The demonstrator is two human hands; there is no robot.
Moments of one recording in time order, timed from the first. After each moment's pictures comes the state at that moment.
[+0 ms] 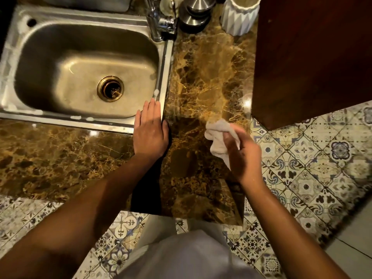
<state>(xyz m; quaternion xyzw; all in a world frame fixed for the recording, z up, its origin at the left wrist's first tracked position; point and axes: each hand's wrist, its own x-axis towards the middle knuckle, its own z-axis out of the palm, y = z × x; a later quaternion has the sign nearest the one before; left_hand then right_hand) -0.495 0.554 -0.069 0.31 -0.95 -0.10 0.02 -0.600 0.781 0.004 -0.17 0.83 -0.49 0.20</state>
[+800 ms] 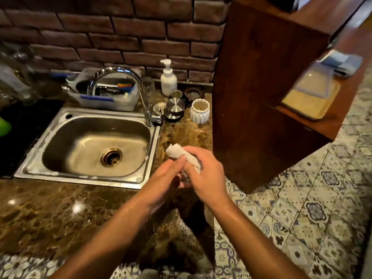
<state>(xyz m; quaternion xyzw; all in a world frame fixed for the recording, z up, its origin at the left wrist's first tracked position) -0.514 0.658 0.180 0.23 -0.55 -0.80 0.02 -0.606 0.767 0.164 -0.31 0.79 -0.53 0.08</state>
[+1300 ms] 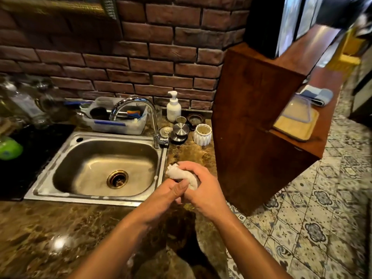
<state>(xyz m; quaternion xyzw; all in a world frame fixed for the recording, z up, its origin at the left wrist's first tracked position) -0.457 0.621 0.211 0.12 -0.61 -0.78 -0.01 -0.550 0.734 0.208 -0.32 0.78 -0.52 0.15</state>
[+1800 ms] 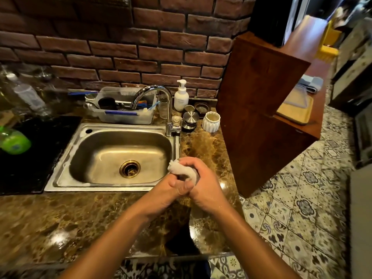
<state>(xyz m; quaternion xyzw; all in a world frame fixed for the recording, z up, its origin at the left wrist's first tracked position) -0.370 0.543 0.203 0.06 -0.64 -0.76 -0.06 -0.451 0.666 0.199 -0.25 0.76 -0.57 0.18</state>
